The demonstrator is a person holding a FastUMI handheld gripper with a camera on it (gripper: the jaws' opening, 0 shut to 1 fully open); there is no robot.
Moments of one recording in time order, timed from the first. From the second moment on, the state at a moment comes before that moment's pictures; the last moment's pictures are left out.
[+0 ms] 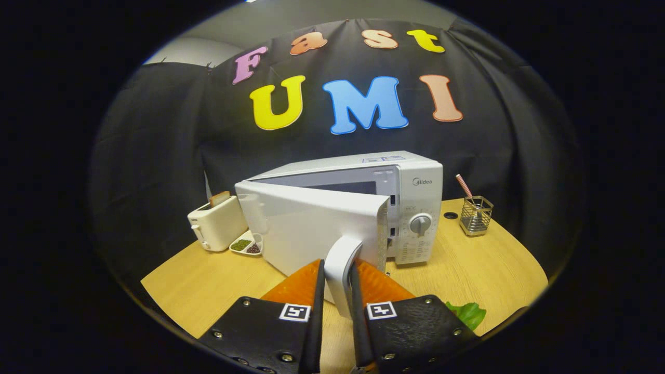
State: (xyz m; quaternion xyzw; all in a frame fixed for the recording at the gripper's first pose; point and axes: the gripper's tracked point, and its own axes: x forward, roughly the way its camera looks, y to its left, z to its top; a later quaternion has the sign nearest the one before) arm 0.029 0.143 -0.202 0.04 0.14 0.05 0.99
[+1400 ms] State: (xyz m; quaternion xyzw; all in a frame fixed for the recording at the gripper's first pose) arm -0.087 0.321 -0.211 0.04 0.16 0.23 0.96
